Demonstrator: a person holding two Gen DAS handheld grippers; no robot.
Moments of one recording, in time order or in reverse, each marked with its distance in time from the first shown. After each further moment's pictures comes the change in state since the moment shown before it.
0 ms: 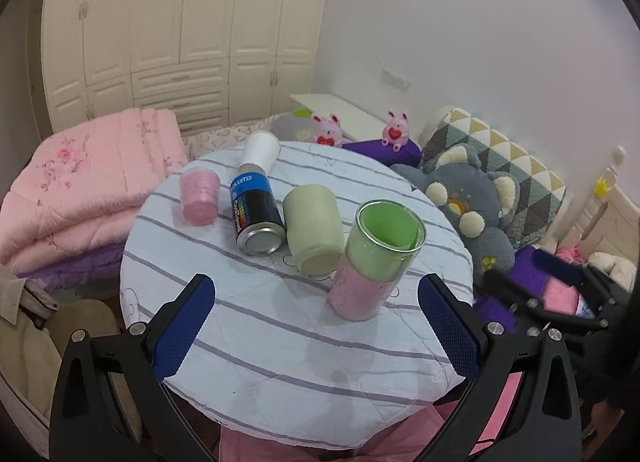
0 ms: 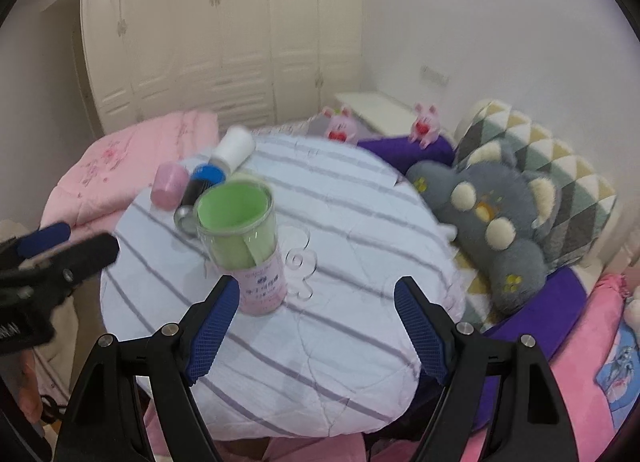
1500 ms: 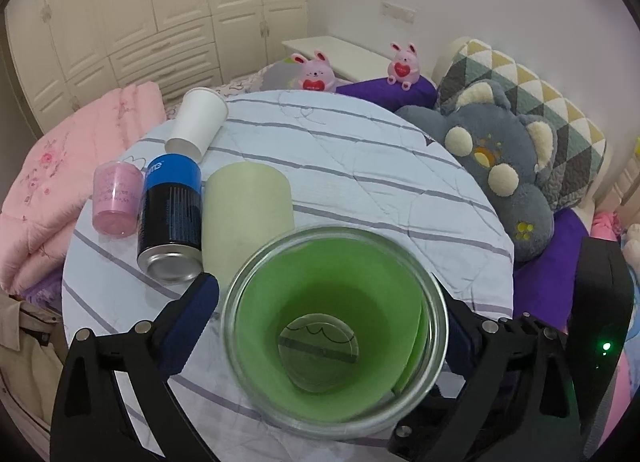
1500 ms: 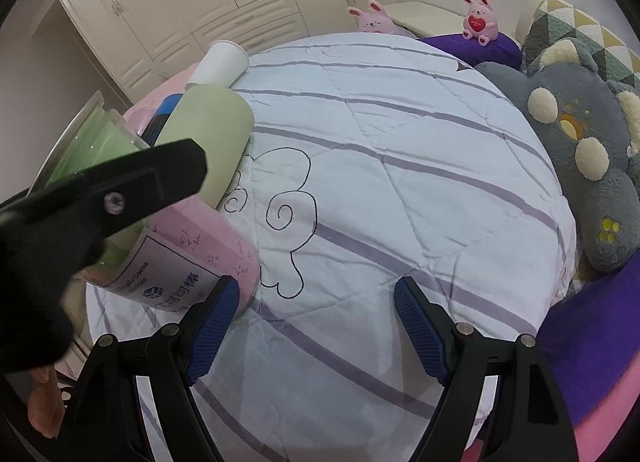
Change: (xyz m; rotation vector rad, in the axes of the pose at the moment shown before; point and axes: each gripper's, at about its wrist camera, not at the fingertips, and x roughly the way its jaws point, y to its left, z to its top) left arm 0.158 -0.071 0.028 0.079 0.229 0.091; right arm 0.164 -0.038 -0.024 0.121 0.342 0.312
